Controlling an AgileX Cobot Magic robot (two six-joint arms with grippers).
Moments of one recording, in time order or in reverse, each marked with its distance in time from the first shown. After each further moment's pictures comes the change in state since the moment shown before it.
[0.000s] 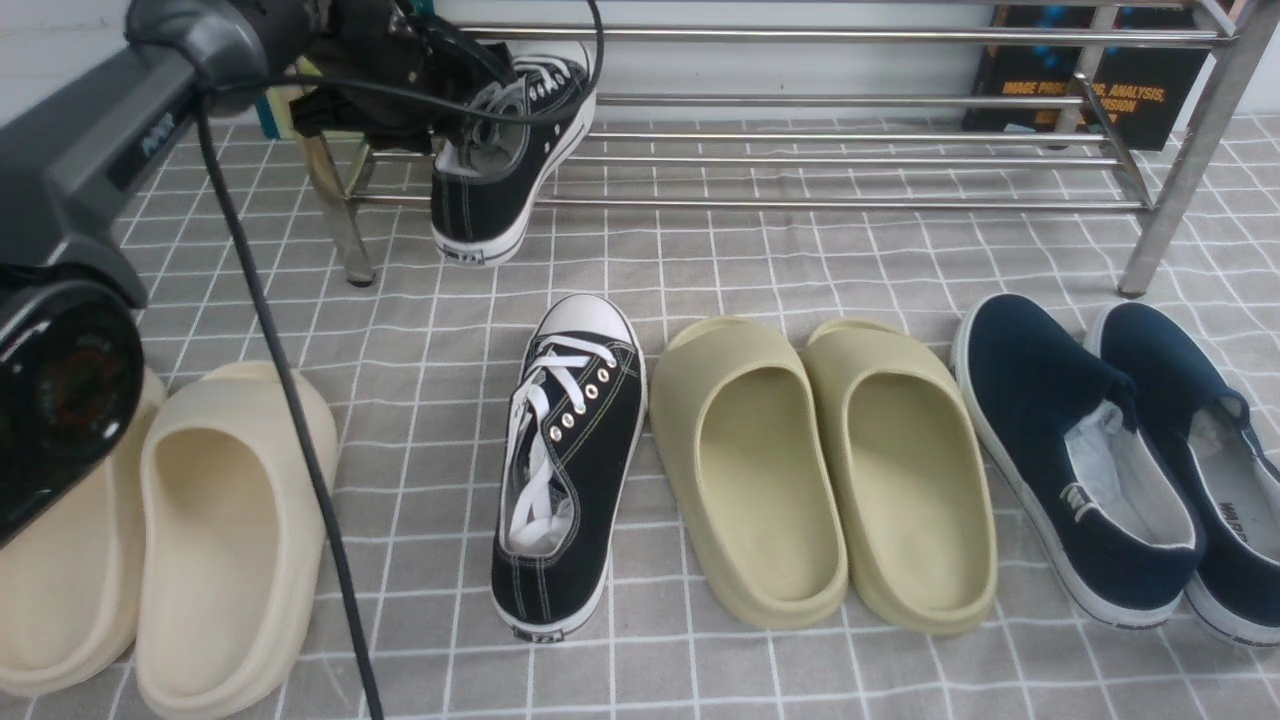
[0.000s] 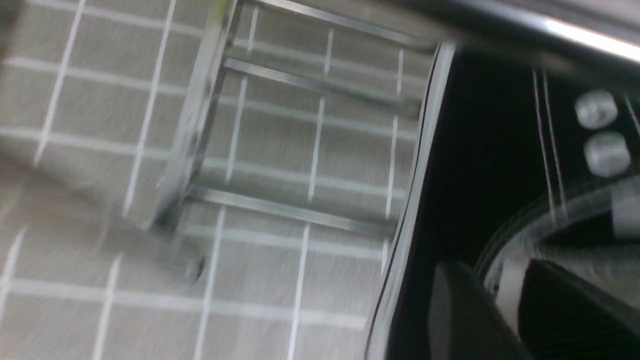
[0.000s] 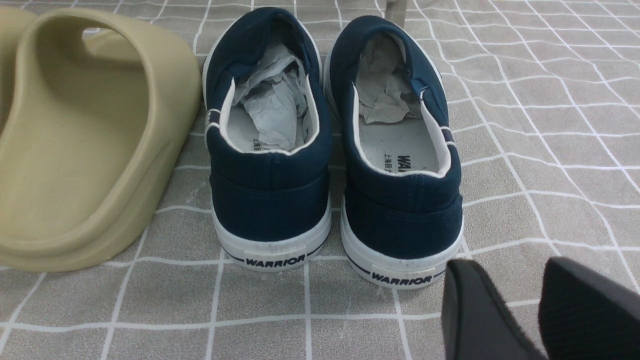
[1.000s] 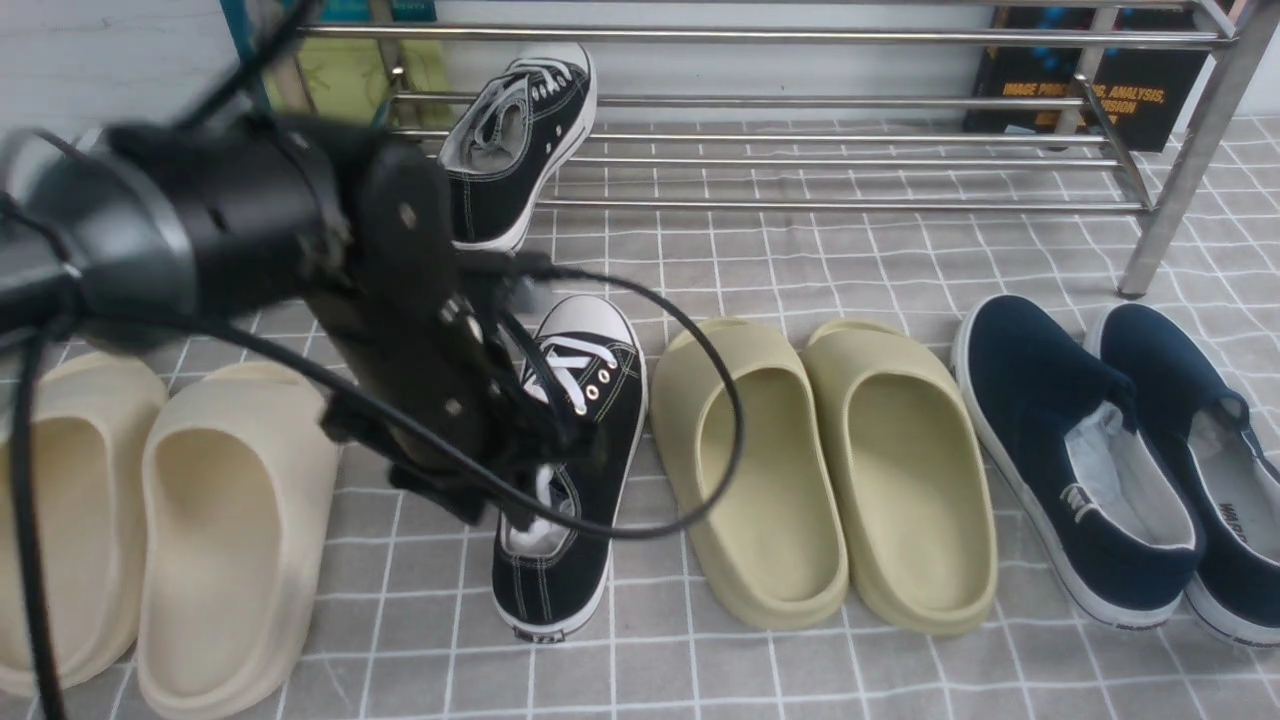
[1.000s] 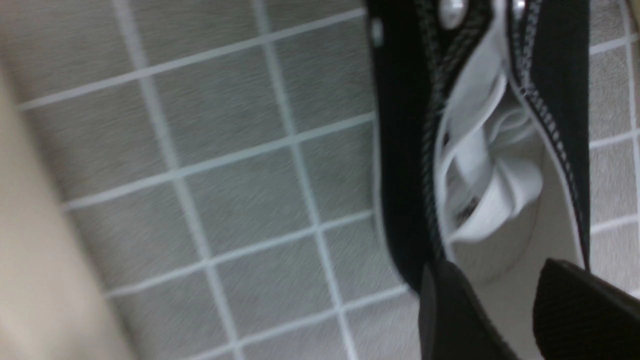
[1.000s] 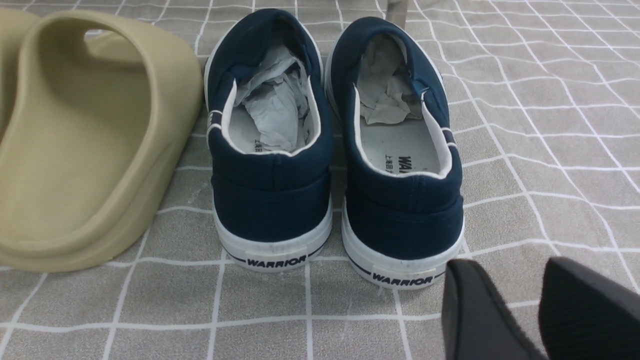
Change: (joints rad) right arm 0.000 0.000 0.000 0.006 0.001 0.000; left arm -0.289 -0.506 0.963 -0.124 0.032 0.203
